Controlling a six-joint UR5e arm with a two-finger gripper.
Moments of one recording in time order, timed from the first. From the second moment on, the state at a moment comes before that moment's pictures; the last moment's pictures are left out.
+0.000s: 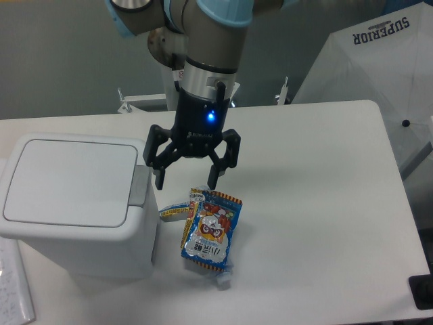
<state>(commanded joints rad) 2.41 -1.70 -1.62 -0.93 1.14 0.04</state>
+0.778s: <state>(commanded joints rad) 2.39 -1.71 -1.62 -0.93 1.14 0.05</state>
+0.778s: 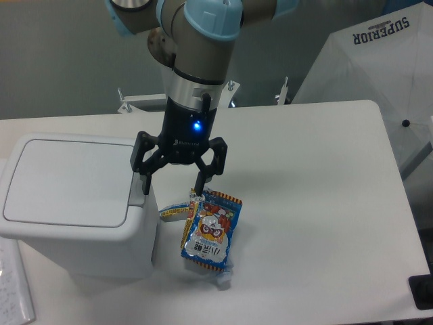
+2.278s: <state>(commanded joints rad) 2.51 -1.71 -1.51 -0.81 1.14 0.06</state>
